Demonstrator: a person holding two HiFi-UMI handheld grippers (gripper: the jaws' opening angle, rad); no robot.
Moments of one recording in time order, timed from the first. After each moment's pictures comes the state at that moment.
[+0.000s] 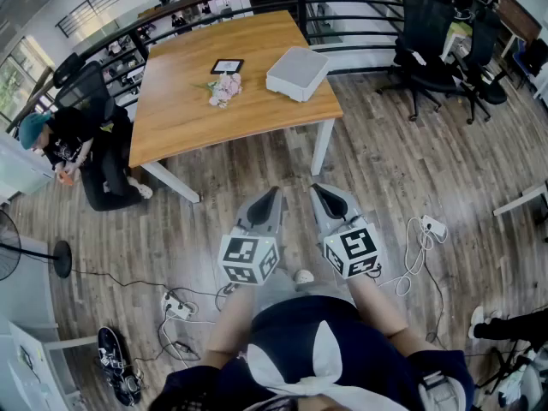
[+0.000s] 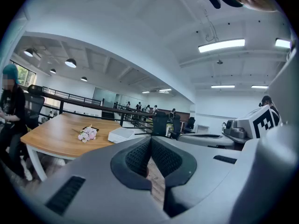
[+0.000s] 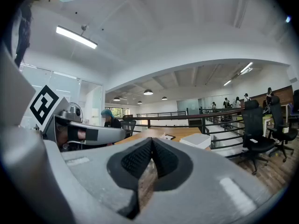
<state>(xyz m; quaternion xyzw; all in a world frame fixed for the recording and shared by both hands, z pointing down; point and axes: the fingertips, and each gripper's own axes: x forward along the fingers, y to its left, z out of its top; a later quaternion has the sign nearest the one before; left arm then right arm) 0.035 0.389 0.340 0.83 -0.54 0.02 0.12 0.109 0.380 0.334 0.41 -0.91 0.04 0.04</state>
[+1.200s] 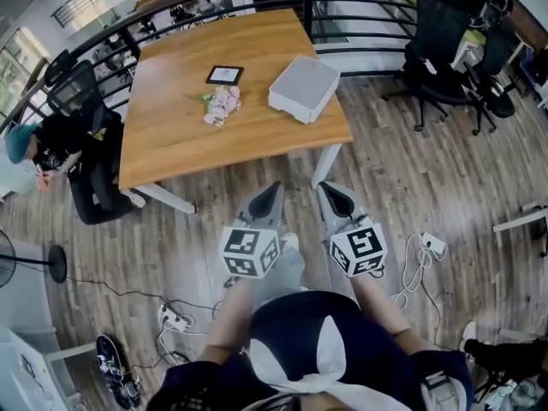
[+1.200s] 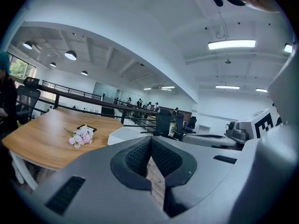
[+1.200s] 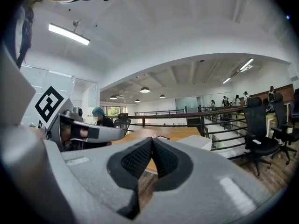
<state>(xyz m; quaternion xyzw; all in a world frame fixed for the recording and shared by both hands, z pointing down) 0.005 0.213 0.364 0.83 -0.53 0.02 0.15 0.091 0.207 0.355 0.41 -0.91 0.05 0.05</state>
